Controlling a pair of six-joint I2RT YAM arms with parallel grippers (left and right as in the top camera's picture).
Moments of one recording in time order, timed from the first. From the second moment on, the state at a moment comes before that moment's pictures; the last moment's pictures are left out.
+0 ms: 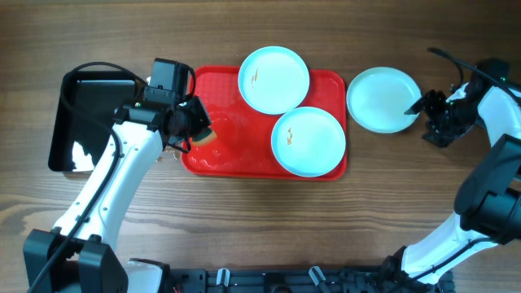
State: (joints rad) left arm -0.22 1.52 1.16 -0.81 0.06 -0.64; right arm -0.43 1.94 1.36 -0.92 -0.33 0.42
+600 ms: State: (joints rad) left arm -0.22 1.52 1.16 -0.80 0.06 -0.64; right arm 0.24 1.91 1.79 -1.02 -0.17 0.26
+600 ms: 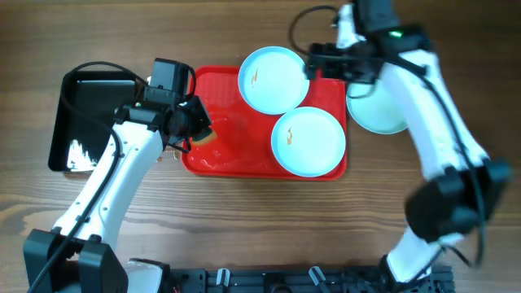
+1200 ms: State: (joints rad) left arm -0.22 1.52 1.16 -0.82 0.06 -0.64; right arm 0.27 2.31 1.81 -0.77 -0.12 0.35
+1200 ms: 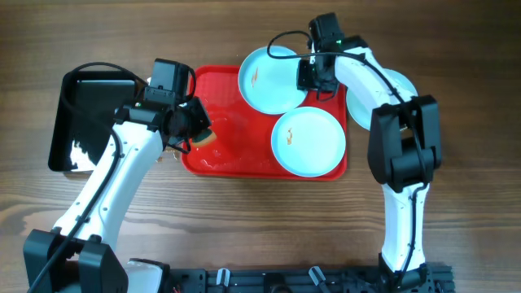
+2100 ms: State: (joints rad) left arm -0.22 1.52 1.16 -0.87 -0.15 -0.60; right arm 0.45 2.30 1.83 -0.93 -0.40 0.36
